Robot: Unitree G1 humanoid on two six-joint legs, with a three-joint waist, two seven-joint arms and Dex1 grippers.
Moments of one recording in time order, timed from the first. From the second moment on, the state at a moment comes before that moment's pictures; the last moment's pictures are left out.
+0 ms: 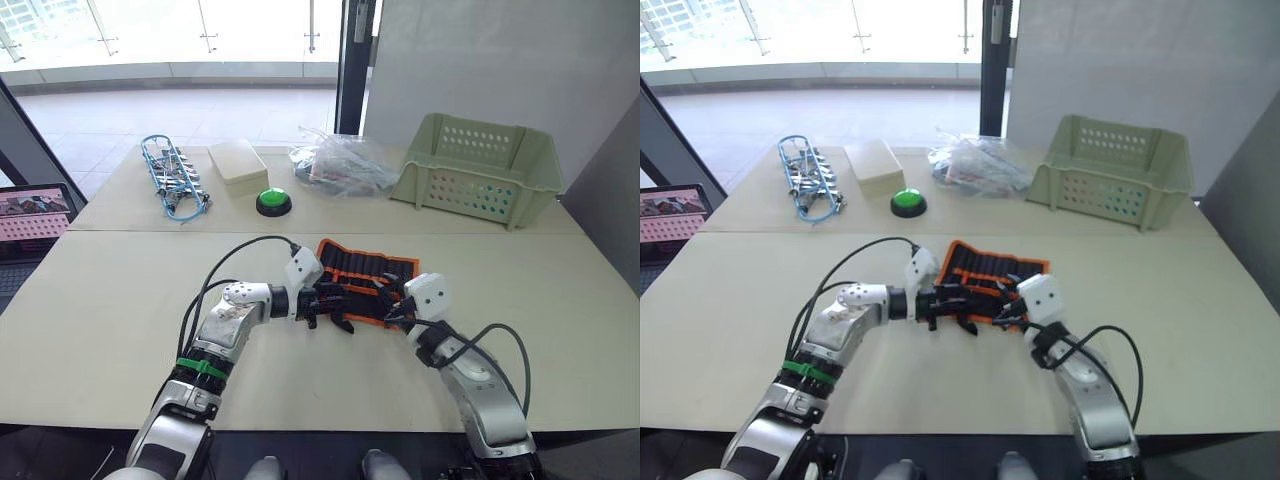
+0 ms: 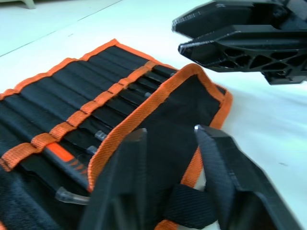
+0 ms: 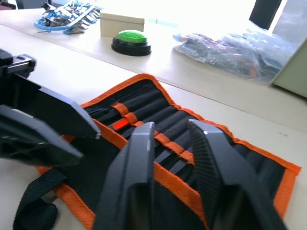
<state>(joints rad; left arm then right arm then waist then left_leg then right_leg) -0.63 0.27 -0.18 0.33 -0.20 0.34 -0.99 -0.12 -0.23 0.09 -0.26 0.07 0.22 0.33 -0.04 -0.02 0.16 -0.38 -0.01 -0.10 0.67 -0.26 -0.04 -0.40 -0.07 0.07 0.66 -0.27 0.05</state>
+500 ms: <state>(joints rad) -0.67 0.21 -0.25 0.46 -0.09 0.29 -0.90 -0.14 -0.21 0.13 -0.12 0.02 0.27 0.28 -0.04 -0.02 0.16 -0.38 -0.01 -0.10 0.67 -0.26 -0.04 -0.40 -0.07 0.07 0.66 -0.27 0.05</state>
